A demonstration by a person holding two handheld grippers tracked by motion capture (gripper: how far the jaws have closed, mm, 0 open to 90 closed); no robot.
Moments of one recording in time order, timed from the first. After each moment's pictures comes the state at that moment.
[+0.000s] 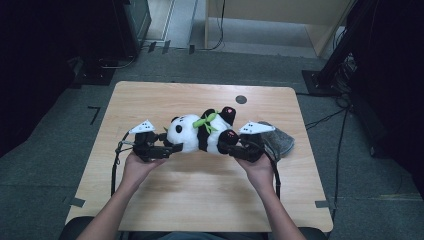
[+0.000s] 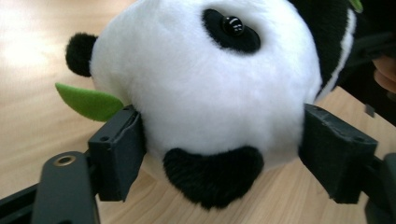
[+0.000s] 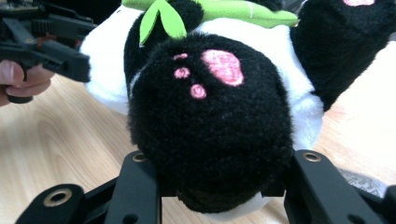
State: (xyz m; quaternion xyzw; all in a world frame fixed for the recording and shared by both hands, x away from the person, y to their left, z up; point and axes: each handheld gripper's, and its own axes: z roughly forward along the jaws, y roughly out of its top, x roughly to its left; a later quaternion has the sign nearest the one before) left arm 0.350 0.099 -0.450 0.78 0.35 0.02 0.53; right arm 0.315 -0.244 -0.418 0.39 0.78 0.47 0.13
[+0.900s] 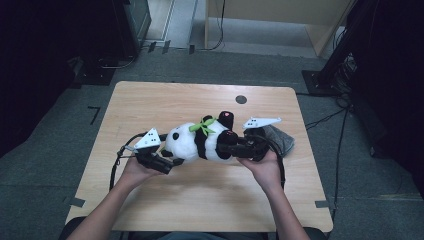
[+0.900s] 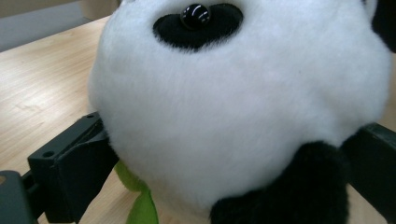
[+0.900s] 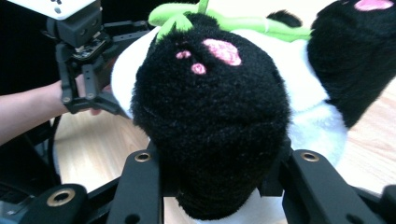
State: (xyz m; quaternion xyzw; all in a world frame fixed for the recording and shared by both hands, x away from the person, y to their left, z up) left arm 0.333 0.087 -0.460 0.82 0.22 0.10 0.51; right arm 0.310 -0.249 -0.391 0.38 0.79 0.49 0.01
